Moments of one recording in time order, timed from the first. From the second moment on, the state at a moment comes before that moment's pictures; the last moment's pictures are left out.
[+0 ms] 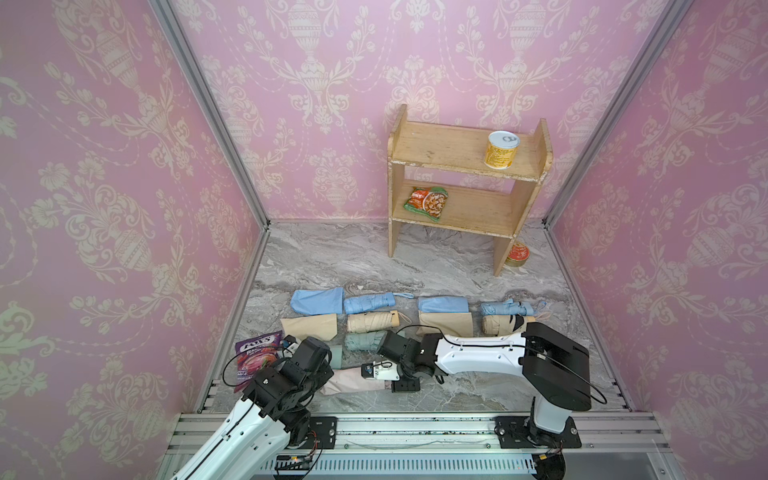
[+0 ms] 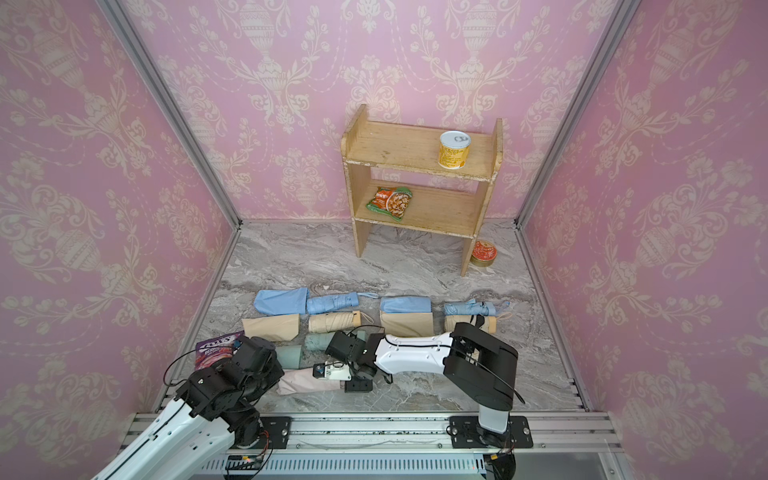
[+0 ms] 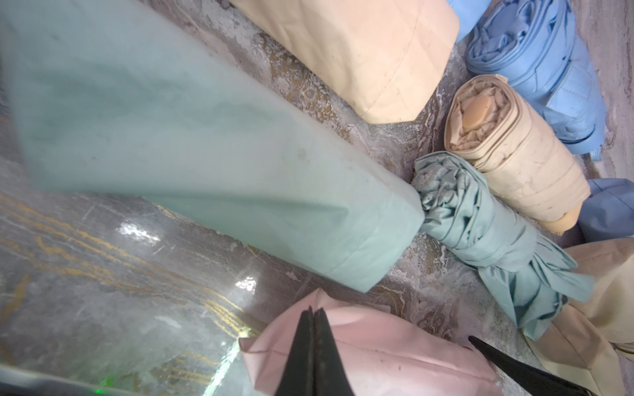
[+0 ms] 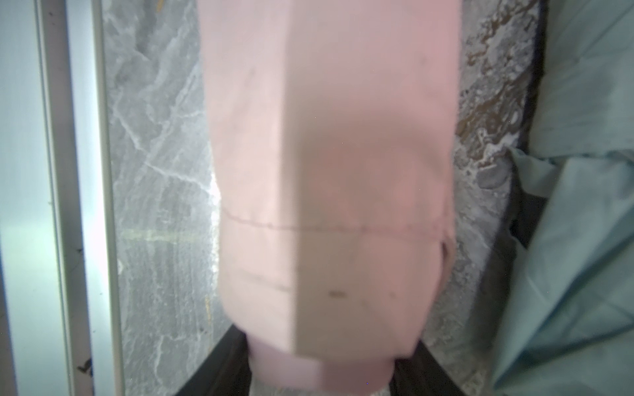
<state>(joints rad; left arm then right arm) -0.55 0.50 0.43 -1.04 -0.16 -1.20 1.17 1.80 1.08 -0.50 -0.04 -0.45</state>
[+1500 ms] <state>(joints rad) -0.55 0.47 0.51 -1.15 -0.47 -1.21 1.17 1.80 1.08 -0.50 -0.02 -0.44</state>
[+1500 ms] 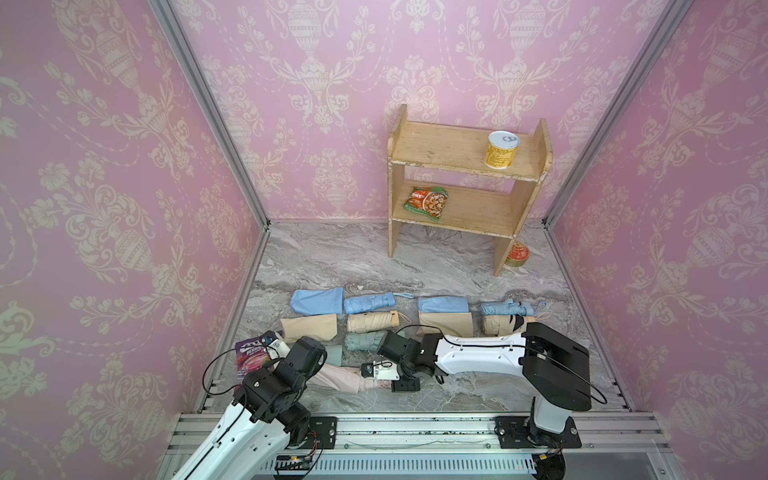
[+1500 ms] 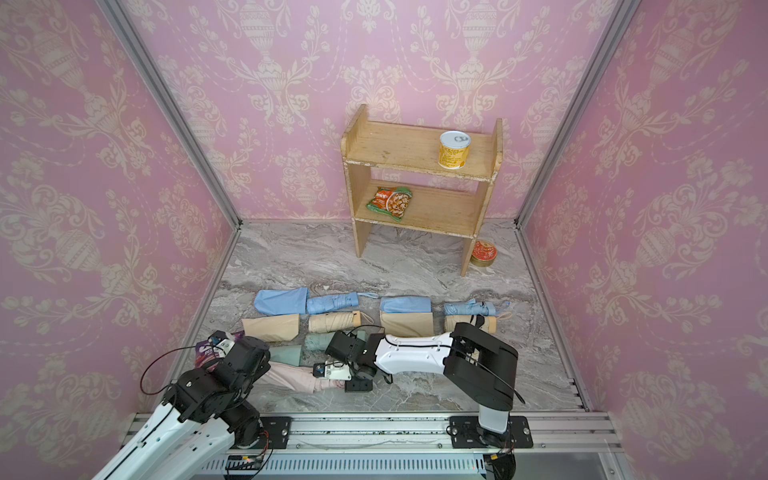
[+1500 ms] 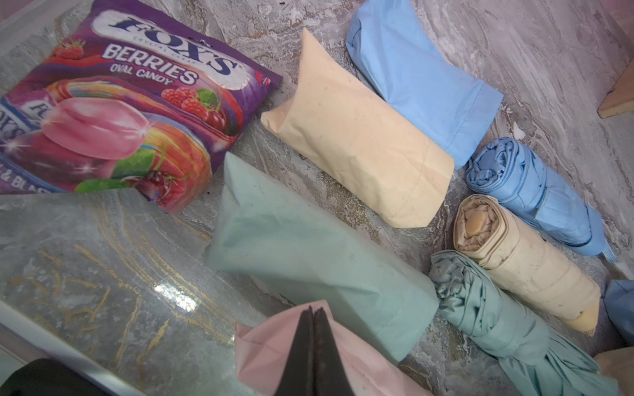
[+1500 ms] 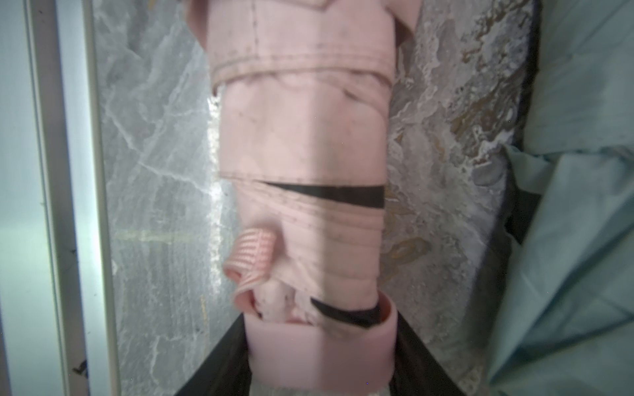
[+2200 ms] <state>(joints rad) -0.55 0.50 0.51 -1.22 -0.59 -1.23 1.17 1.79 1.08 -0.50 0.02 -0.44</state>
